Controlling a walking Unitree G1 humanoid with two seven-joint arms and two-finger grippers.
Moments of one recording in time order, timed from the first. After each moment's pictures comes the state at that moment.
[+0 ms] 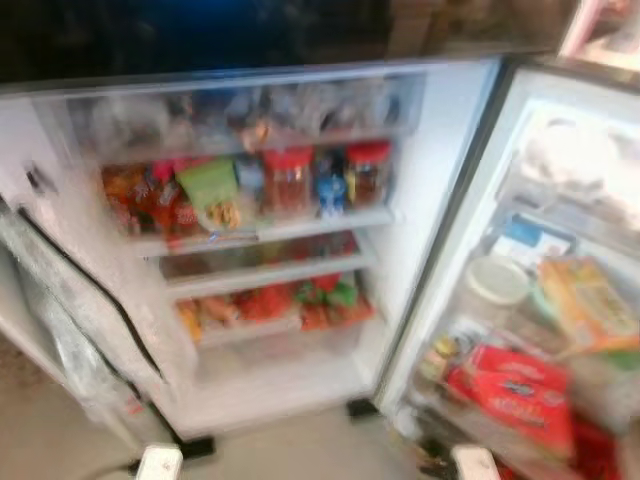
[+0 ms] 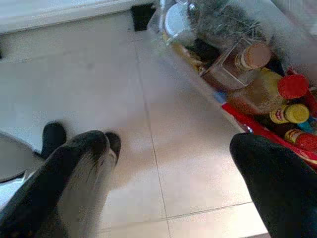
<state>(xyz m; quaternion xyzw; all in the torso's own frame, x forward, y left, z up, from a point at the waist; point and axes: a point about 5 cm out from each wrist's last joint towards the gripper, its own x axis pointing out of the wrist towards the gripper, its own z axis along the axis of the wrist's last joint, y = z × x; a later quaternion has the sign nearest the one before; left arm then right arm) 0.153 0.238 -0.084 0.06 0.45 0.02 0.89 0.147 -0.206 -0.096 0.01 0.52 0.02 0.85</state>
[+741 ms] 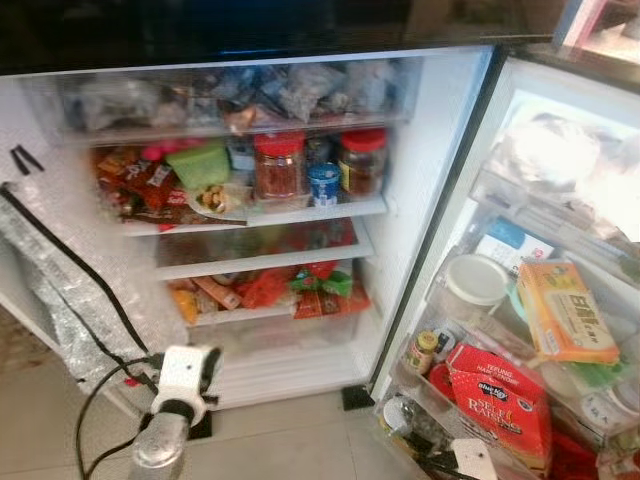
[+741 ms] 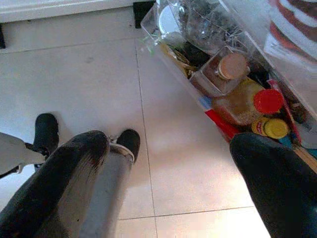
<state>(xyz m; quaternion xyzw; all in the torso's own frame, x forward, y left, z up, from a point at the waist) 0.254 0.194 0.001 0.08 0.09 -0.02 0.99 0.152 -0.211 -0.093 0.01 0.52 0.02 0.86</state>
